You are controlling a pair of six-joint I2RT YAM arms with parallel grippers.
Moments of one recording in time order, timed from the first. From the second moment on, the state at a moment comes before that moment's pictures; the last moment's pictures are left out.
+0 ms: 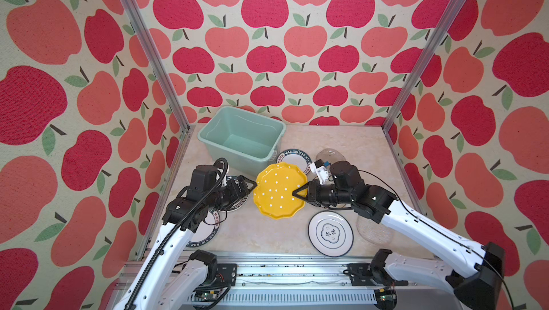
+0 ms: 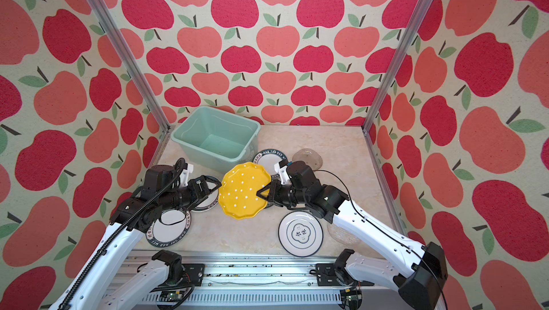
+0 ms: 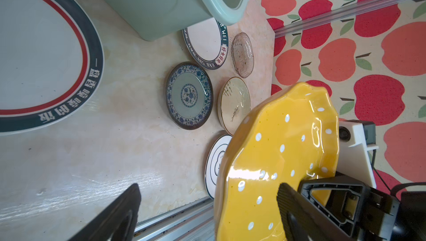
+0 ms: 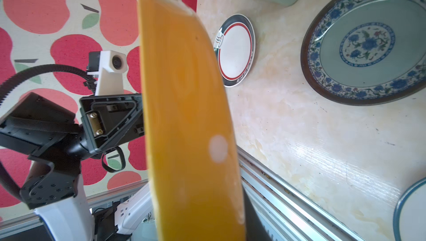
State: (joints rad) left arm -0.29 0.82 0.92 -0.80 0.49 -0.79; right arm 0.88 1.09 0.99 -0.43 -0.43 1.04
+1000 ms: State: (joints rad) left arm -0.41 0.73 0.84 -0.61 0.47 -0.87; right arm 0.84 1.15 1.12 -0.55 -0.49 1.03
